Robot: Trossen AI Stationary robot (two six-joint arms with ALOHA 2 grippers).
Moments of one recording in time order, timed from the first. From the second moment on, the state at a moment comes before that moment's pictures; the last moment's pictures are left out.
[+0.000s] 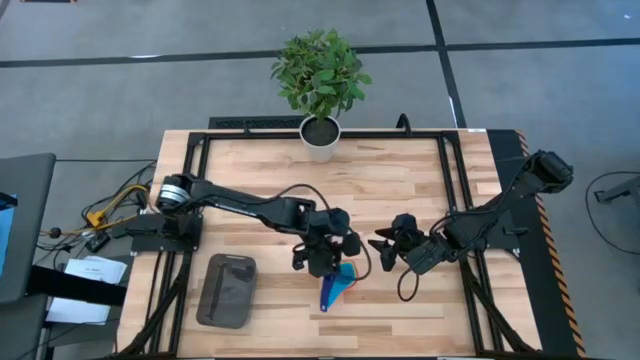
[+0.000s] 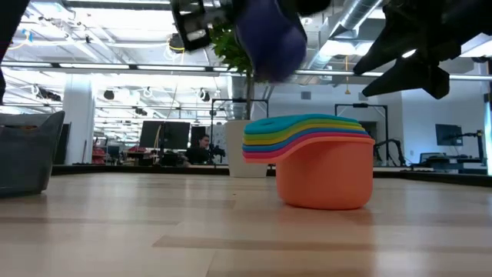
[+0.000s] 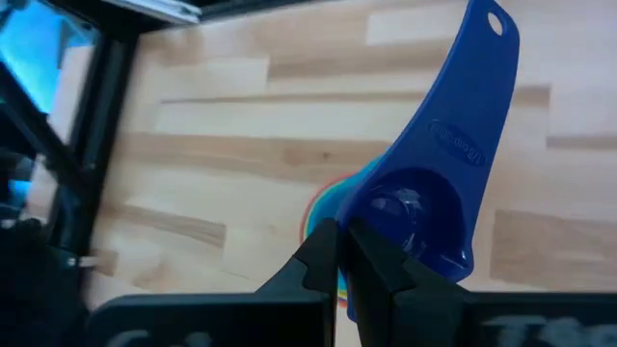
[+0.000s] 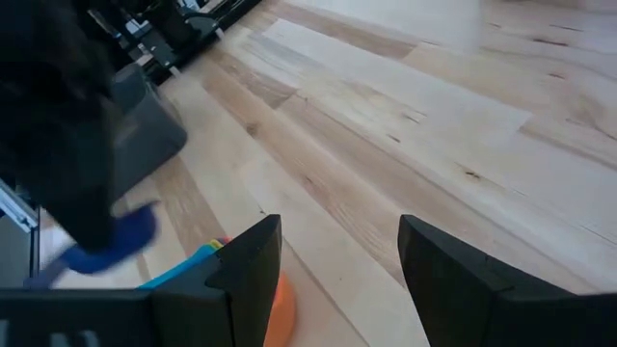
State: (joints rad) left arm -0.14 1.93 1.59 -0.45 0.36 1.21; right arm 0.55 1.22 0.63 -0.16 0.76 1.10
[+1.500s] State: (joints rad) left arm -0.12 2.06 1.62 -0.36 0.39 1.24; right arm 0.55 1.22 0.63 -0.19 0.76 1.10
